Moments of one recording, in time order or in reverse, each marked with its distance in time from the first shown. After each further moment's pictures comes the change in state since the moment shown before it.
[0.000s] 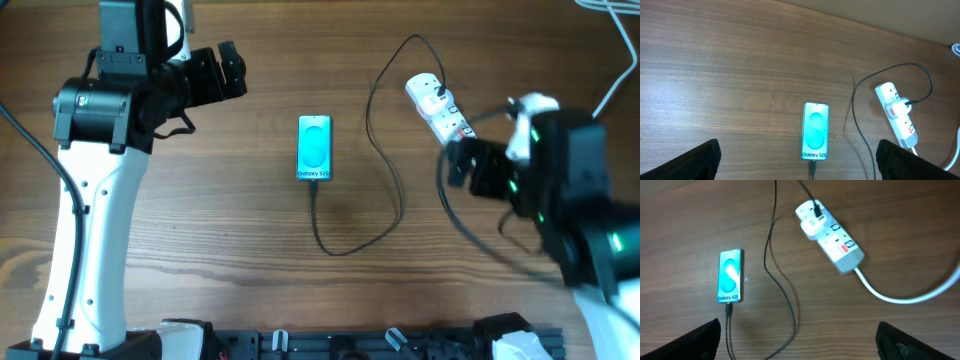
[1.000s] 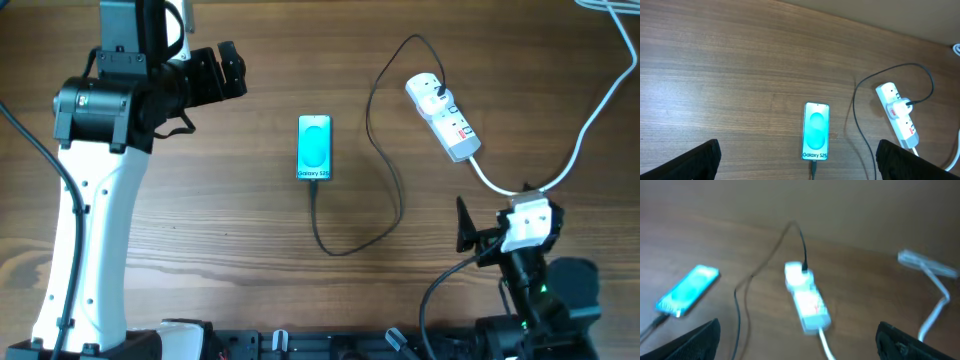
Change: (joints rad) left arm 0.000 0.002 0.000 0.000 -0.003 0.000; right arm -0.093 -0.795 -0.805 0.592 -0.062 -0.522
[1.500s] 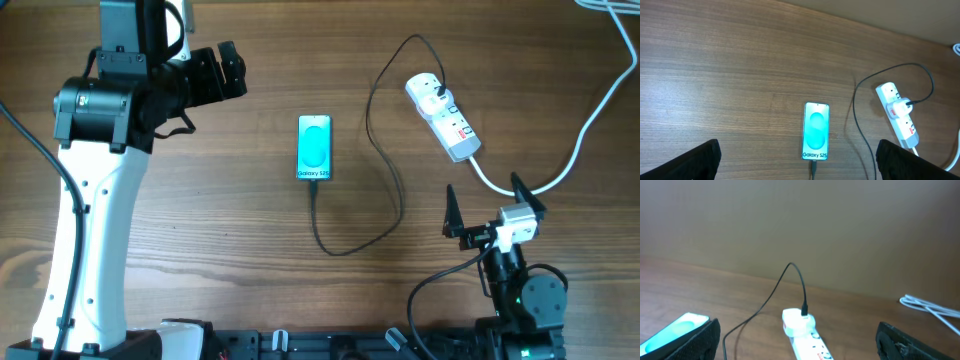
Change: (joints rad) left arm 0.000 0.000 0.000 0.000 0.000 0.000; right arm -0.001 -0.178 -0.423 0.570 -0.014 0.042
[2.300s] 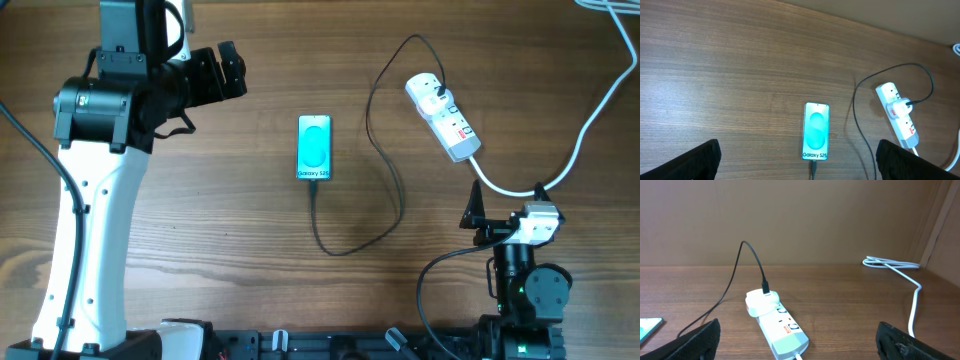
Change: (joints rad) left arm 0.000 0.000 0.000 0.000 0.000 0.000; right arm -0.171 -0.001 -0.027 -0.063 0.045 0.102
